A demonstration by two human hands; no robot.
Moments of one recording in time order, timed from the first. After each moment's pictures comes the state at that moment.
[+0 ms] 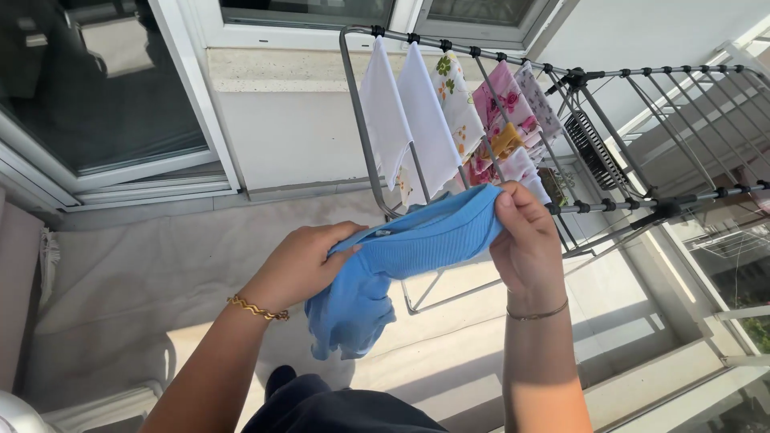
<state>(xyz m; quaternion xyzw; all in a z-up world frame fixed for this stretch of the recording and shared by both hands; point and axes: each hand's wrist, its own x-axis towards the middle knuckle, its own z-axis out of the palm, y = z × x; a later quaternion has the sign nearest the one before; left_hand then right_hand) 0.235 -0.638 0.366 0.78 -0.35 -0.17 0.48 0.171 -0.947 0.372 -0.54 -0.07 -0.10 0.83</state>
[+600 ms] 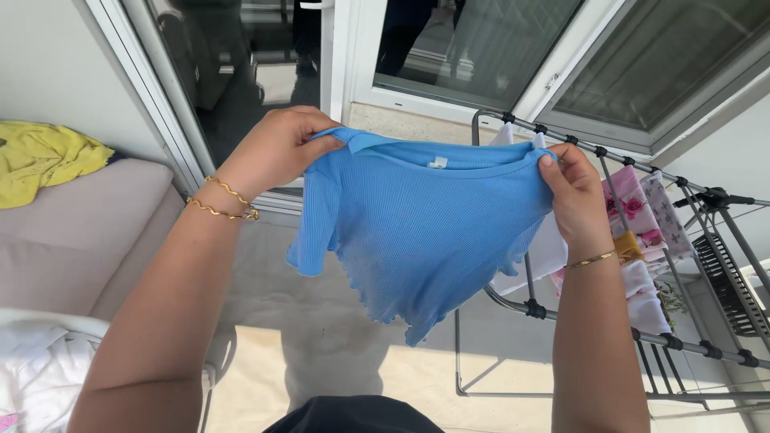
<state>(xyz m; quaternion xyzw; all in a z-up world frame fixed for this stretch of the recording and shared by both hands) 0.365 -0.473 0.443 0.89 -0.19 0.10 0.40 0.401 -0.921 0.394 -0.68 -0.19 -0.10 0.70</state>
